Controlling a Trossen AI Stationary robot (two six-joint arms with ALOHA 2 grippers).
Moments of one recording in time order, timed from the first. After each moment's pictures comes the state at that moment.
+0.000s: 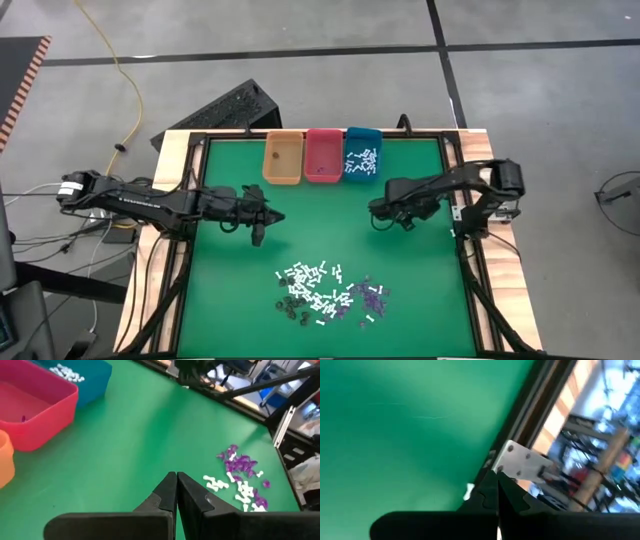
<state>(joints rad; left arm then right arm) -0.02 0.98 0.46 0.19 -0.09 -0.44 -0.09 1.63 0.98 -1.56 0.25 1.05</state>
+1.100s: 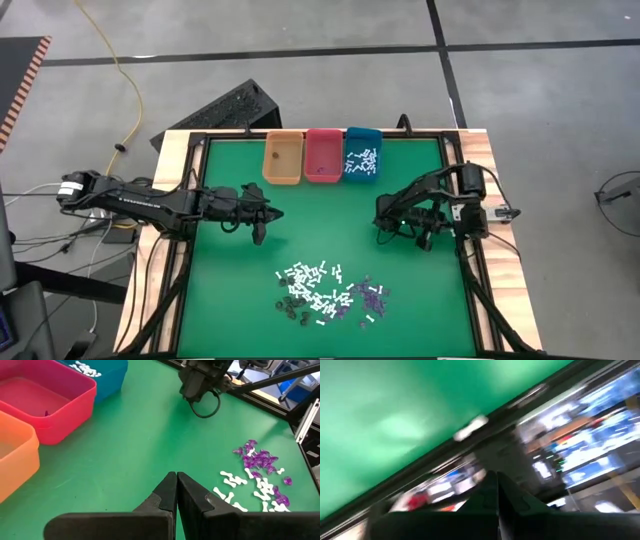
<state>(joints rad) -0.02 0.98 0.46 0.16 -0.15 -0.41 -0.08 1.93 0.85 -1.55 0.02 0.53</state>
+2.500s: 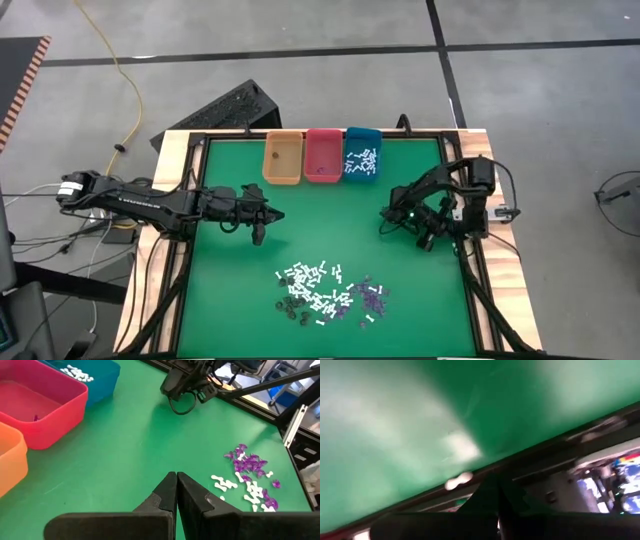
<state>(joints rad) -0.03 0.98 0.46 0.19 -0.13 -0.43 -0.16 1.94 0.68 -1.25 -0.19 0.47</state>
